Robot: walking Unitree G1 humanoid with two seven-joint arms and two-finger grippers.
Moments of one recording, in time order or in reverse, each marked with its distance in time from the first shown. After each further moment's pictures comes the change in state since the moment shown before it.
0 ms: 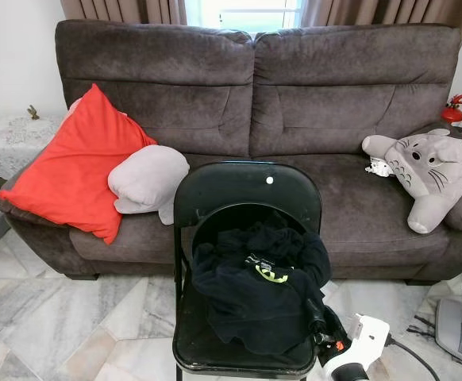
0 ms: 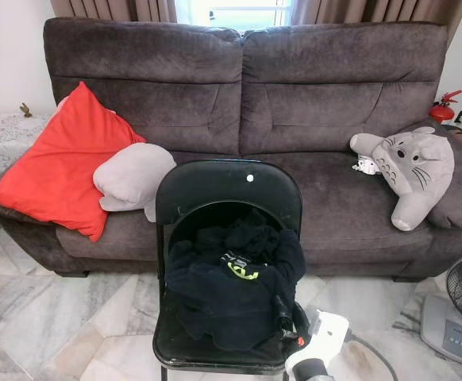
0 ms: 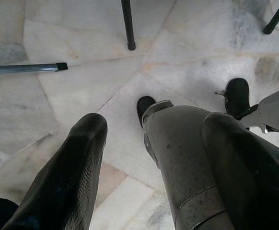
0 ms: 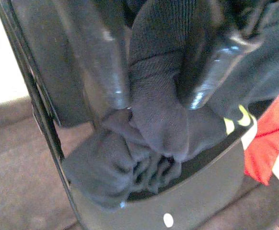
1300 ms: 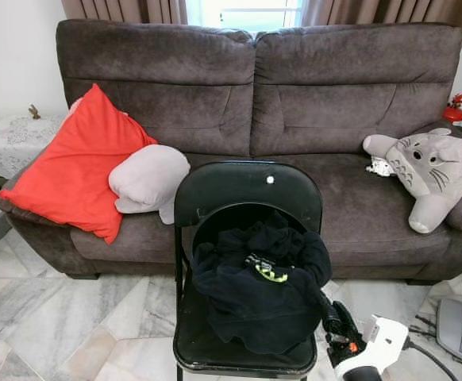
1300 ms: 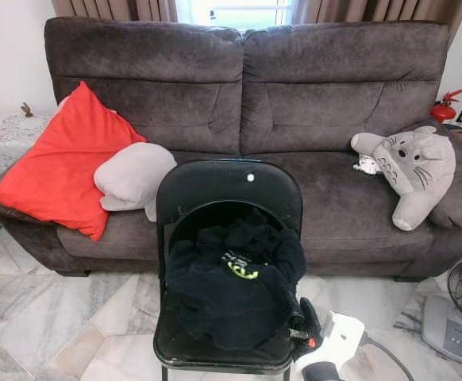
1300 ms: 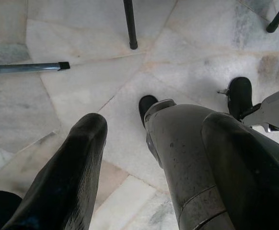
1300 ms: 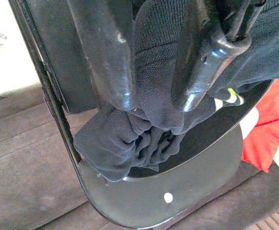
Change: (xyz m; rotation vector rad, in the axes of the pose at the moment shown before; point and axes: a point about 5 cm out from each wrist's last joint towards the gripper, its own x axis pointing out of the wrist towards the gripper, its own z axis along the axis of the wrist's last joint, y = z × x) left arm 0.000 0.000 0.000 0.006 0.001 0.004; right arm -0.015 0.004 0.015 -0.016 -0.051 -0.031
